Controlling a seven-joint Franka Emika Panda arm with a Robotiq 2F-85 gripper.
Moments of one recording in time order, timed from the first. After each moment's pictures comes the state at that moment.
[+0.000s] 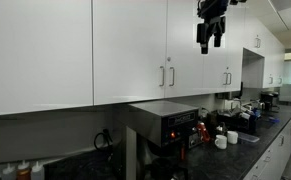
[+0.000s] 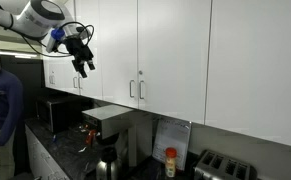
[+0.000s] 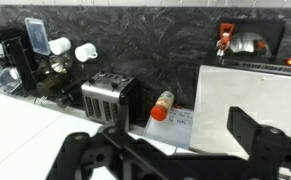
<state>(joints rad) 0.02 -0.61 0.24 -2.29 -0.34 1.82 0.25</state>
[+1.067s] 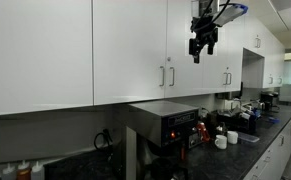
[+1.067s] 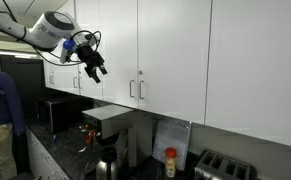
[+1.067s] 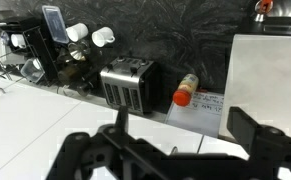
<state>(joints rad) -0.01 -0.52 0.24 -2.32 -0.48 1.98 0.39</state>
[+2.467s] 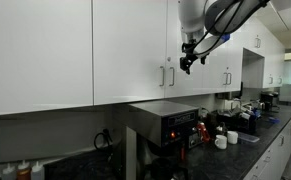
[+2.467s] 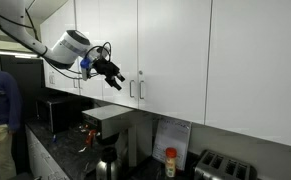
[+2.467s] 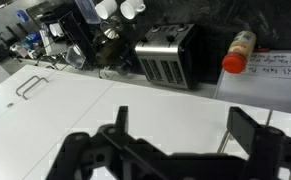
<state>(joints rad) -0.04 -0.32 0.20 -2.32 -0.88 2.13 0.84</state>
